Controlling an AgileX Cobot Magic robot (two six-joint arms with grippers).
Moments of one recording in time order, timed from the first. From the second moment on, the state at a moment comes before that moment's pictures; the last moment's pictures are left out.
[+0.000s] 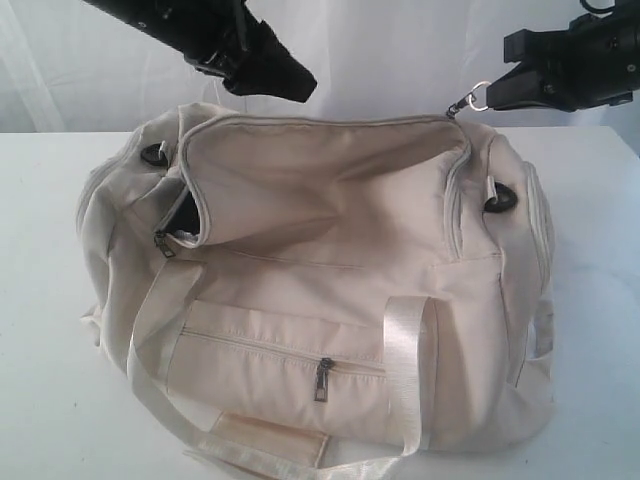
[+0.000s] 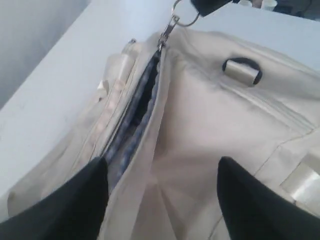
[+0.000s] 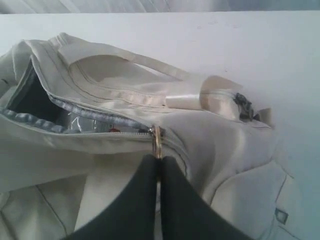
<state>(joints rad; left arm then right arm) -0.43 1.75 -1.71 -0.78 0.95 1.09 0.04 1.67 -1.34 0.98 0.86 -0.80</state>
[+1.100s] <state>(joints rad) -0.73 2.01 -1.71 -0.89 0.30 1.47 0.04 1.67 -1.34 0.98 0.87 -0.82</state>
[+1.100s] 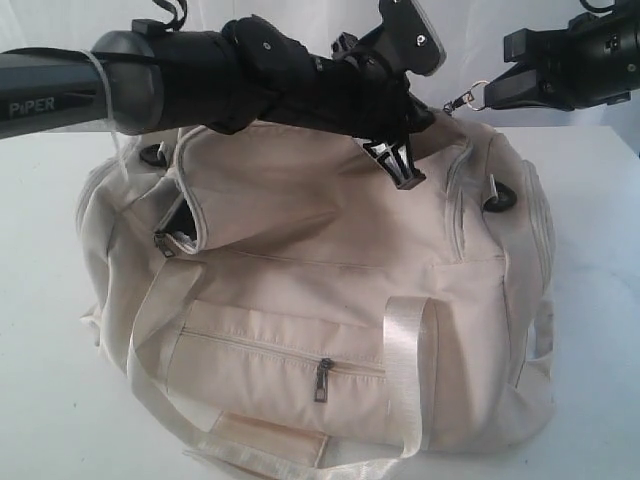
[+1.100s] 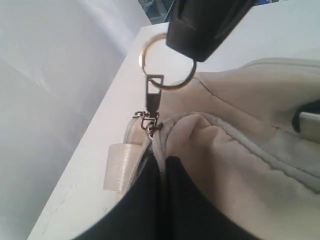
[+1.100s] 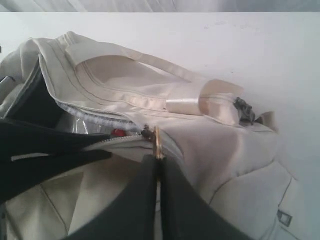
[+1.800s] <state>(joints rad) -0.62 1.99 -1.71 -0.89 0.45 1.35 0.04 1.67 -1.33 0.90 1.04 -0.77</state>
